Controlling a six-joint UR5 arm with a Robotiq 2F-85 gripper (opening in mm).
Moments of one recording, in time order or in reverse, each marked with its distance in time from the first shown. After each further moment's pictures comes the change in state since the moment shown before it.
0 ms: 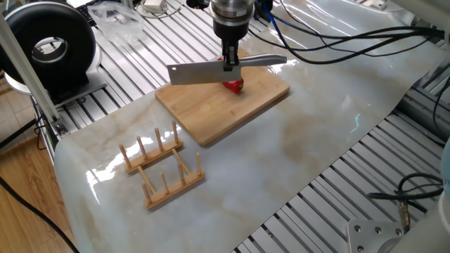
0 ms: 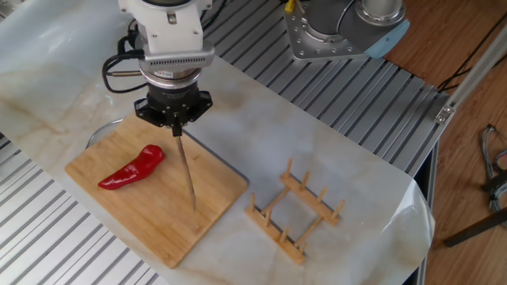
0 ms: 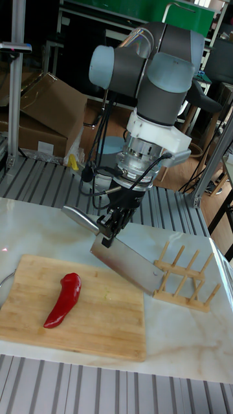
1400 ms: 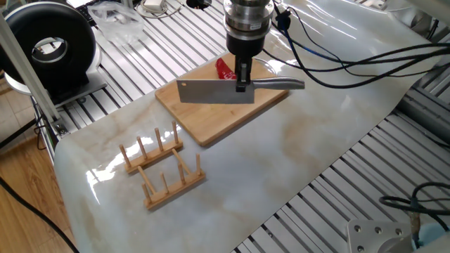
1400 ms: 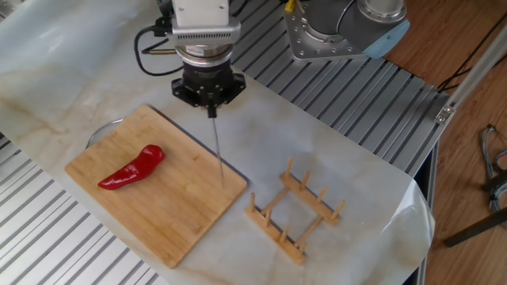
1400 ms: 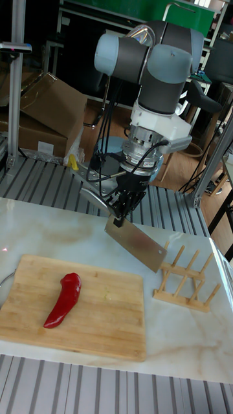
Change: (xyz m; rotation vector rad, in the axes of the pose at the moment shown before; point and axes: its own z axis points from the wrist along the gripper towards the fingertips) arm 0.032 0.072 -0.013 -0.102 0.034 0.099
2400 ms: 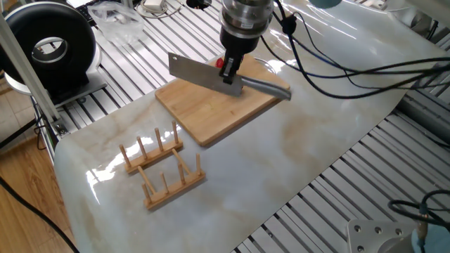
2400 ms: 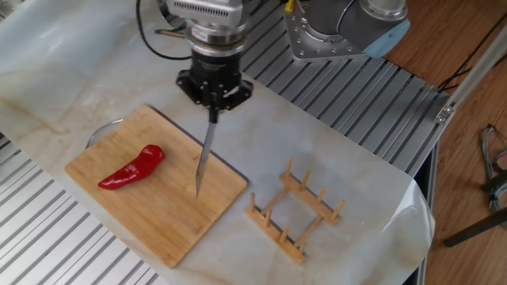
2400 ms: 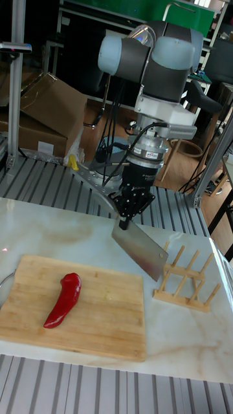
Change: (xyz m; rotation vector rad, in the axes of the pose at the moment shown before) arm -0.033 -0.019 -0.016 0.109 -0.154 0.237
